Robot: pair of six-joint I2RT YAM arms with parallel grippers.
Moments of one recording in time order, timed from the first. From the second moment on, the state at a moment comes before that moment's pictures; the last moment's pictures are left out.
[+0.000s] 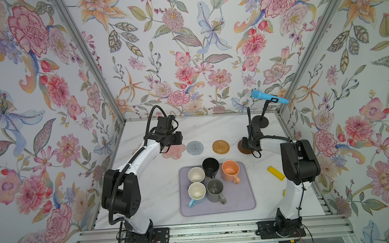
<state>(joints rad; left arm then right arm) -0.31 1.67 1.35 -0.49 0.12 -0.22 0.18 1.96 1.19 -0.19 0.06 0.37</state>
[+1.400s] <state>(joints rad) -0.33 1.43 1.23 -0.59 0.01 -0.19 0.23 1.52 1.16 -0.25 0.06 0.32</state>
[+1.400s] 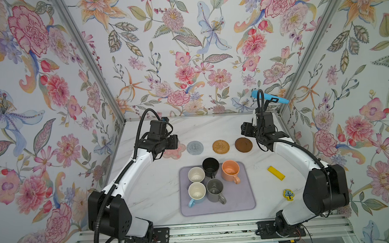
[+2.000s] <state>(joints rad) -0.37 1.10 0.96 -0.68 -0.06 -0.21 0.32 1.22 1.05 -0.40 0.10 0.25</state>
